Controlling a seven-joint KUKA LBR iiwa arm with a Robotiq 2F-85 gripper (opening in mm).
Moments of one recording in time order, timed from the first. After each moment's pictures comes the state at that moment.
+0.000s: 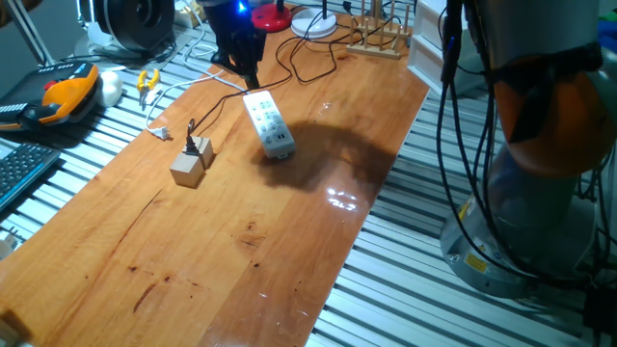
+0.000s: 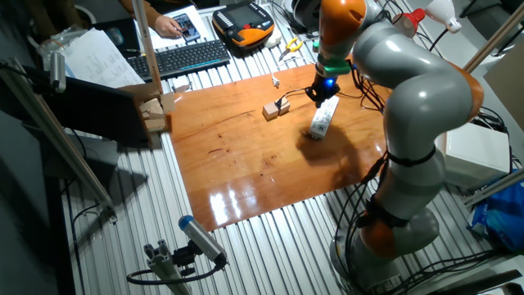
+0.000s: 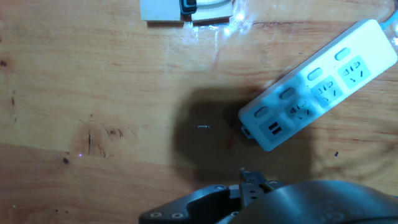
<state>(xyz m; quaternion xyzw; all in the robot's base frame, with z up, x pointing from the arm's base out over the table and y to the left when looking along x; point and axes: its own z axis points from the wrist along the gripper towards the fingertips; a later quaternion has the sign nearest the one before) 0.514 0.000 0.236 -0.10 -0.99 -0.01 0.11</state>
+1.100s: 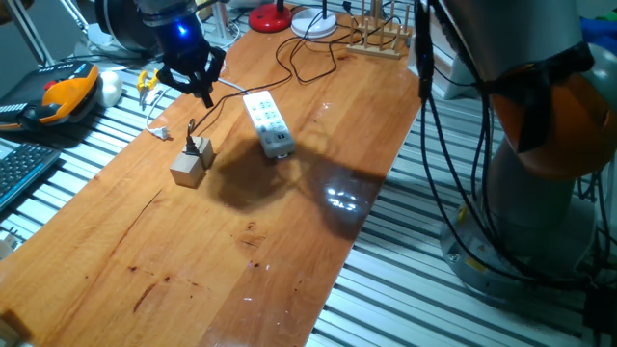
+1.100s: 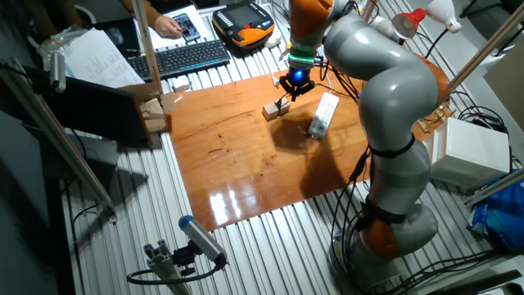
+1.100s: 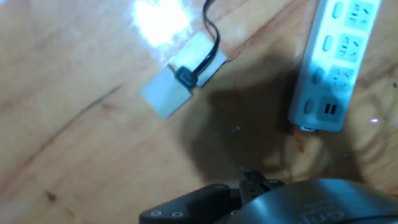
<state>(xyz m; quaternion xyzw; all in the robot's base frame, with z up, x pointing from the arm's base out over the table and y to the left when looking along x) 0.572 0.072 0.225 -0.29 -0.95 0.01 0.08</state>
